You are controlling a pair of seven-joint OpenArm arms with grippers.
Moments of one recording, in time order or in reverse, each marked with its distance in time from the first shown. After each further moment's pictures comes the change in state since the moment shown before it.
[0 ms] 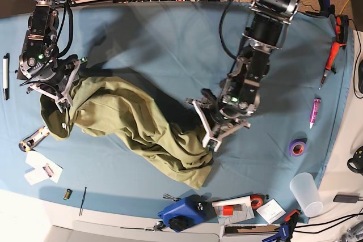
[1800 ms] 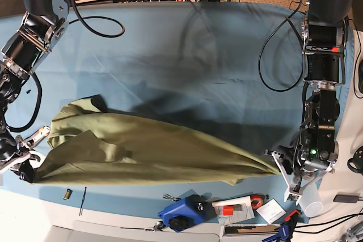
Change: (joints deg) left arm -14.9 -18.9 -11.2 10.8 -1.2 -2.1 27.9; right arm 34.4 2.8 13.4 -15.8 23.9 -4.5 1.5
